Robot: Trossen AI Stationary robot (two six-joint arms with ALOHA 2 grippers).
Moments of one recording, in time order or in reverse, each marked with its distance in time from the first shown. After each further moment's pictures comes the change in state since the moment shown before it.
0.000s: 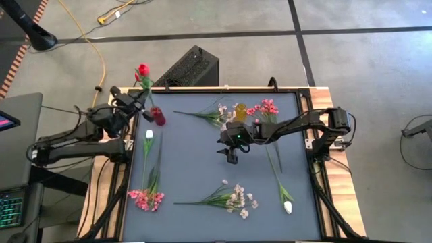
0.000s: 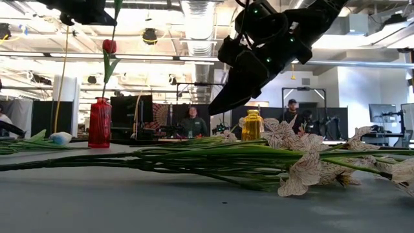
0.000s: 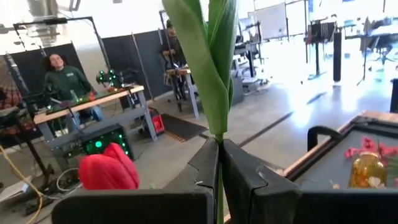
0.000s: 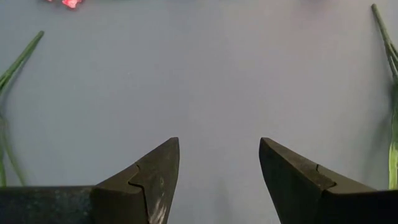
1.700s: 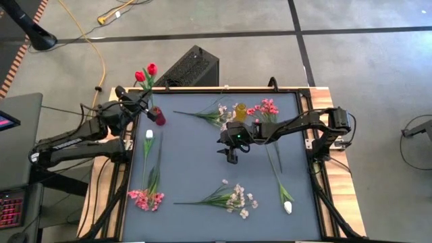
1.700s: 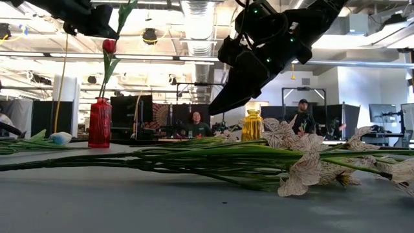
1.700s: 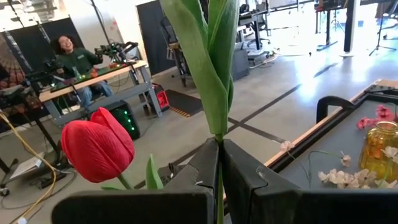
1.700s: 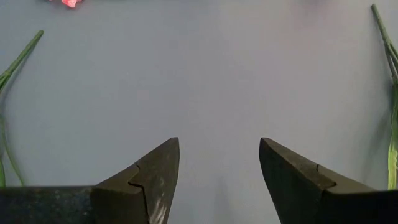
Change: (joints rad) left arm 0.102 0.056 0.000 -0.086 0.063 -0.062; right arm -0.001 0.000 0.000 -0.002 0.000 -0.002
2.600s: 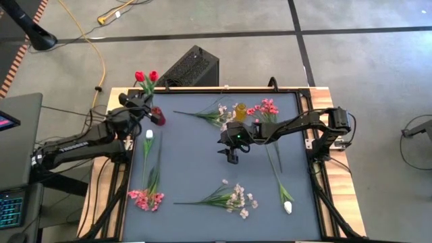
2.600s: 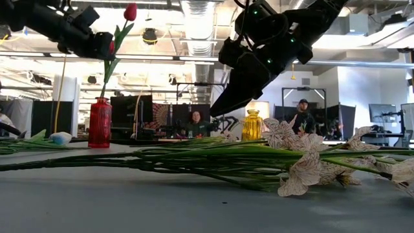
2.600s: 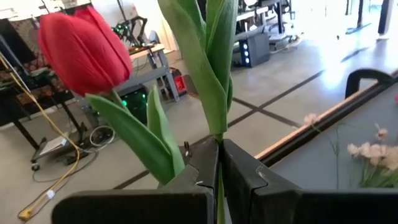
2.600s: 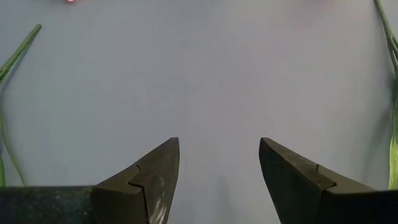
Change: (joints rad) left arm 0.024 -0.042 -0.196 0.098 -0.071 -0.019; right arm 0.000 0.000 0.000 -0.016 0.000 -0.001
